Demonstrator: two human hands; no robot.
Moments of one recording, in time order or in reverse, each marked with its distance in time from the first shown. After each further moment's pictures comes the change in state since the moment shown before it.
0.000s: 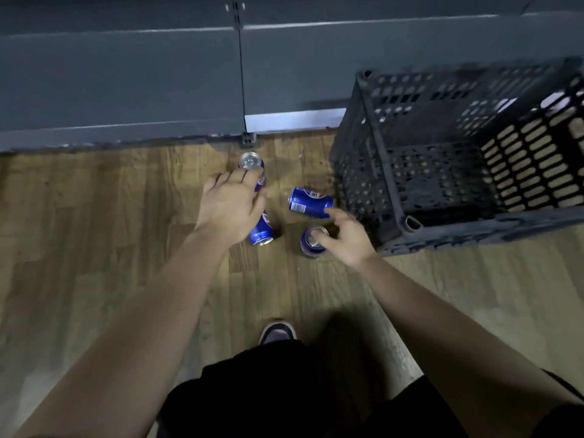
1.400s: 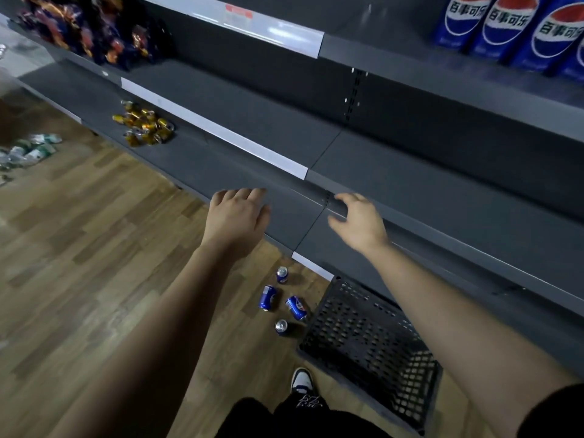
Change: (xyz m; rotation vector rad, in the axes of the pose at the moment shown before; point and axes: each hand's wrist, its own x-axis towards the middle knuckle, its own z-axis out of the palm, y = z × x) left_hand -0.035 0.221 -0.618 0.075 0.267 -0.633; right_hand -0.121 -0.469 -0.526 -0.419 -0.092 -0.726
